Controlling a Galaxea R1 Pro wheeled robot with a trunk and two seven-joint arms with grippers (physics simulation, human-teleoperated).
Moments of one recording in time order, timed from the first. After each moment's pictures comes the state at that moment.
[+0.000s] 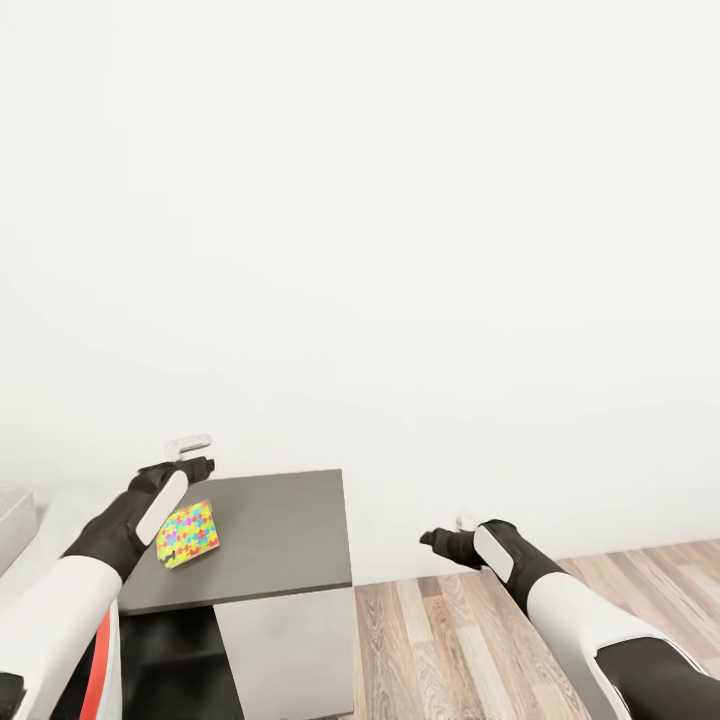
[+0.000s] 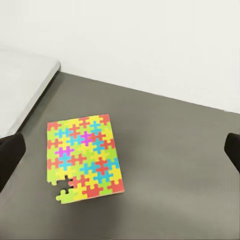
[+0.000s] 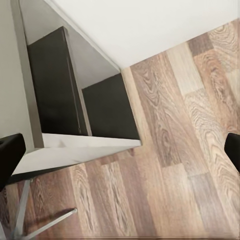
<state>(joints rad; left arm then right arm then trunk) -0.81 0.25 -0.21 -0.81 0.57 0.49 0.43 -0.83 -0.01 0.20 -0.30 -0.59 0.50 0.00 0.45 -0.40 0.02</state>
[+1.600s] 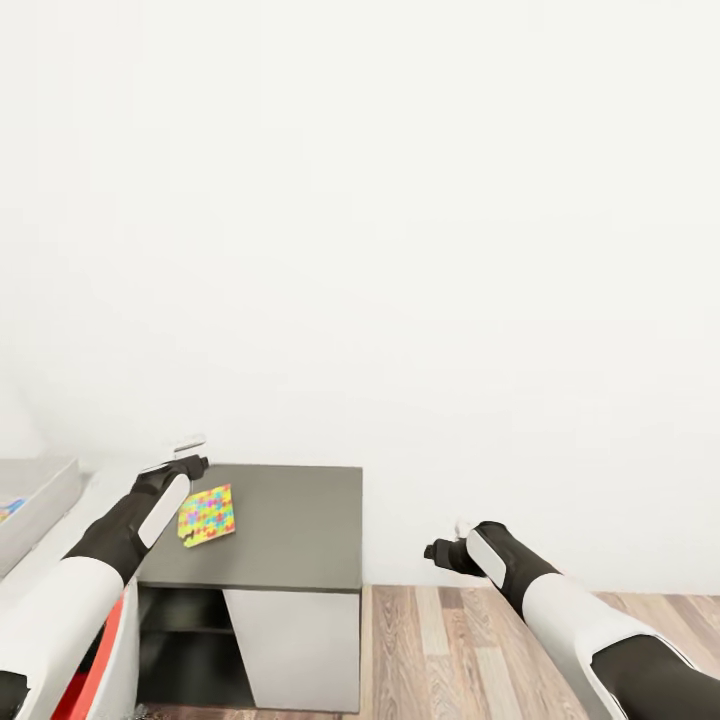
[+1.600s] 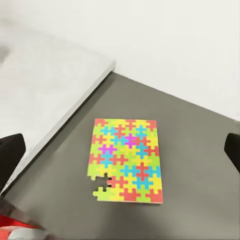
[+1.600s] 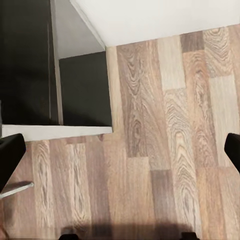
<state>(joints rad) -0.81 0.24 -0.21 -0.78 0.57 0.39 0.50 -0.83 -0.01 0.31 -0.30 -0.59 0.55 -0.10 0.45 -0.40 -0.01</state>
